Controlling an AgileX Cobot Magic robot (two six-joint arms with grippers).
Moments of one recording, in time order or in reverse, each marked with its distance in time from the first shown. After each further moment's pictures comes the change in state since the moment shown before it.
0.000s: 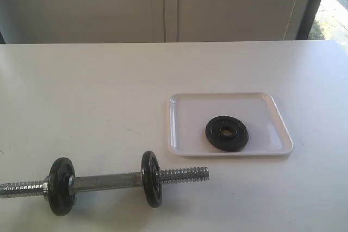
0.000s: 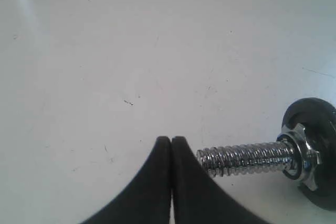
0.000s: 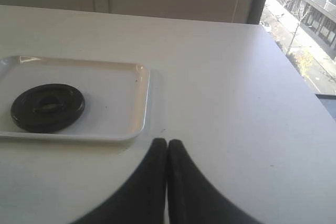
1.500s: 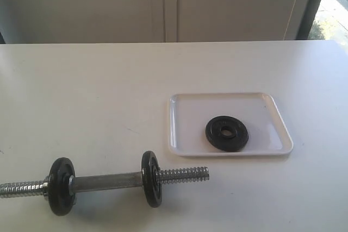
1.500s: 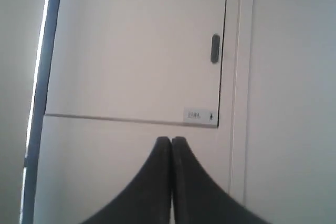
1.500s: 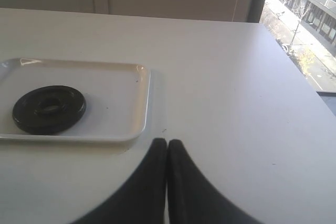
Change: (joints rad) left arm 0.000 0.231 -0.382 -0.013 -0.664 -0.043; right arm 0.000 0.000 0.000 0.000 0.000 0.024
